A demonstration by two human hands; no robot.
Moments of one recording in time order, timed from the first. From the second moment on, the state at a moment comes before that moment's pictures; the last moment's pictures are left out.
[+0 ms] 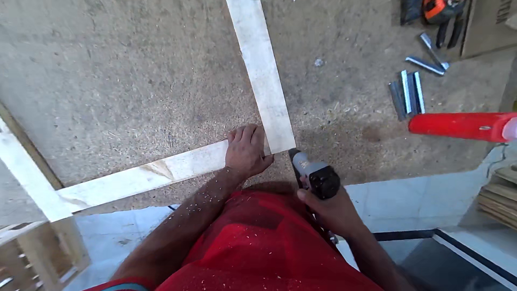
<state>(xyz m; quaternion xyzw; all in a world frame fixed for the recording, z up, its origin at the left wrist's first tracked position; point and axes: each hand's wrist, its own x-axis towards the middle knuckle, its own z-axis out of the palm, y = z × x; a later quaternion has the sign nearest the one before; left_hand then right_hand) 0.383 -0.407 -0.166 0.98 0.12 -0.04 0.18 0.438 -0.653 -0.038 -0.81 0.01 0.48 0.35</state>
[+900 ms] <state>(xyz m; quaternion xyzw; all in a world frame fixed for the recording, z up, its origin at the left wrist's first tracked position) 0.125 -0.167 -0.122 0.93 0.26 -0.24 0.11 0.417 -0.605 -0.055 -0.83 0.00 0.52 0.22</state>
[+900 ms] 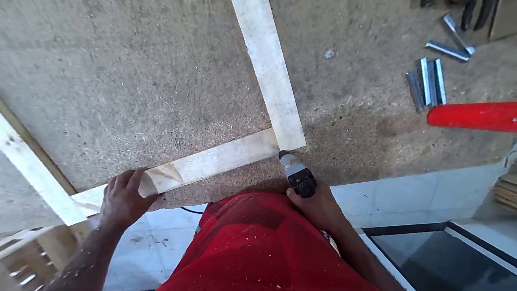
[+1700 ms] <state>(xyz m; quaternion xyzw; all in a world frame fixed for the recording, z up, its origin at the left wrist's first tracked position) 0.365 -0.281 -0.102 0.96 -0.04 -0.12 0.25 0.401 -0.630 -0.045 -0.84 0.05 0.47 0.28</state>
